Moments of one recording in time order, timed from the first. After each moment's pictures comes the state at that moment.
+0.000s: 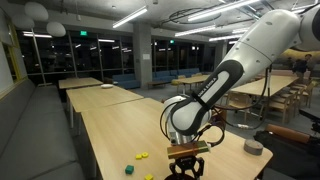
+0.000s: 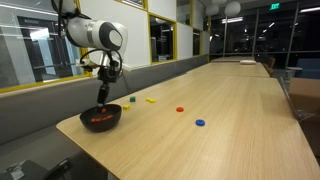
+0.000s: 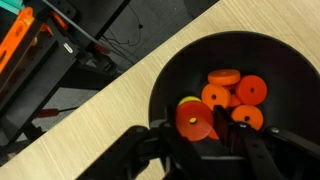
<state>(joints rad) 0.23 0.24 0.12 -2.27 0.22 2.18 1.00</state>
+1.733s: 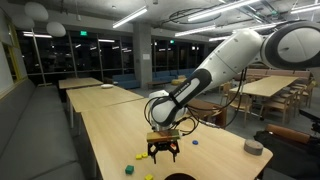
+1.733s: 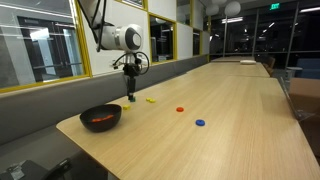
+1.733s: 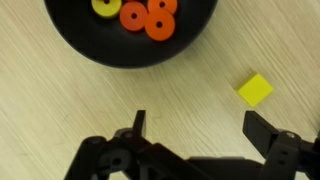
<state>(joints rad) 0.22 0.50 0.04 -1.88 0.10 2.21 1.00</state>
